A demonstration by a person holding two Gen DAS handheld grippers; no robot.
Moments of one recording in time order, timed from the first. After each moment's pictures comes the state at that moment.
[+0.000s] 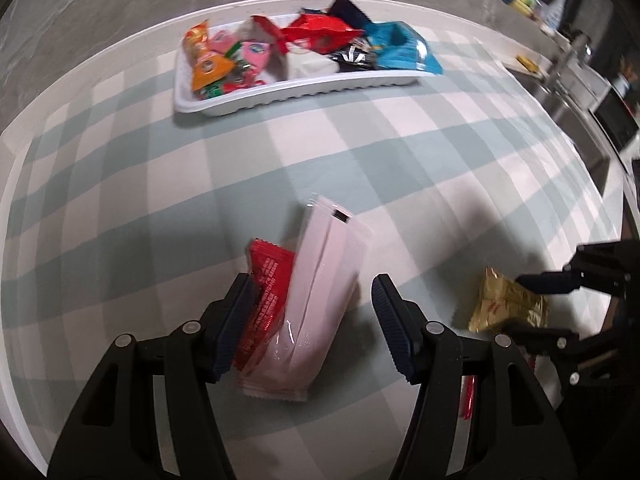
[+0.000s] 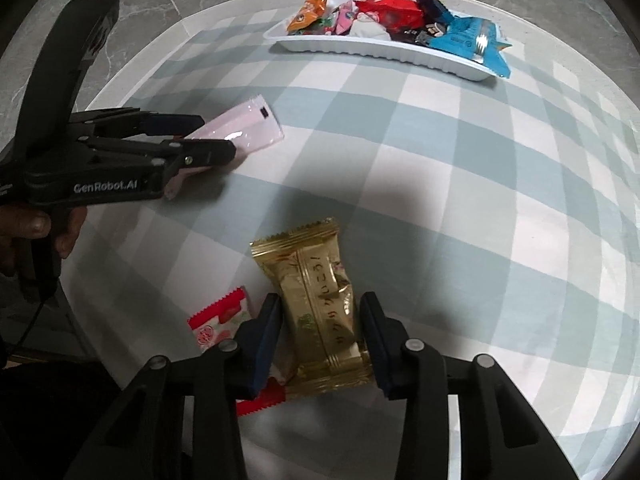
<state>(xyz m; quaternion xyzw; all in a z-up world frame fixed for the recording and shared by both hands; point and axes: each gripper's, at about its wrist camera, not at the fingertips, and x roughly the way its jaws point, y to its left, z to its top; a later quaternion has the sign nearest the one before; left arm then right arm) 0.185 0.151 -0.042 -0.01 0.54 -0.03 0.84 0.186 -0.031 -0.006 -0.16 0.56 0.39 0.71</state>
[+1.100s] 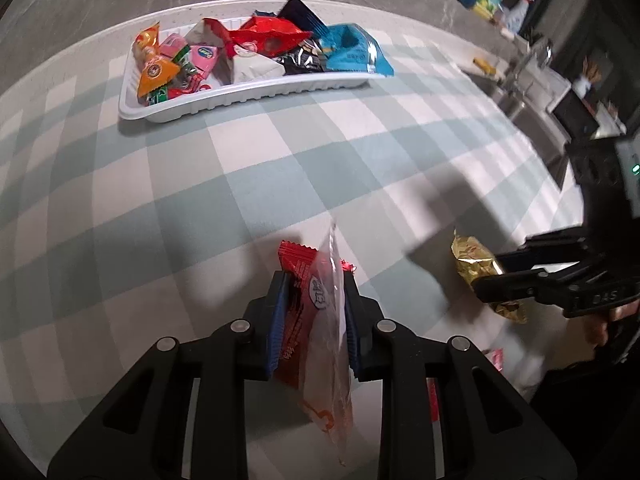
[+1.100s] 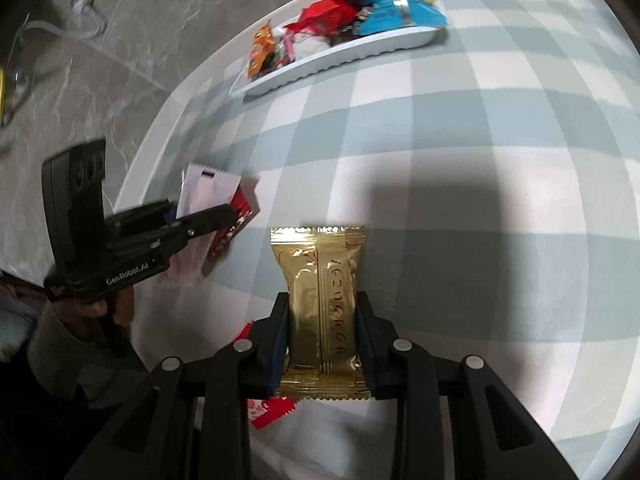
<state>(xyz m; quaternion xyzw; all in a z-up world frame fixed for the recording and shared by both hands) 0.191 0.149 -0.044 -0.07 0.53 -0.12 0.84 0.229 -0.076 -0.020 0.05 0.61 0.41 0.68</state>
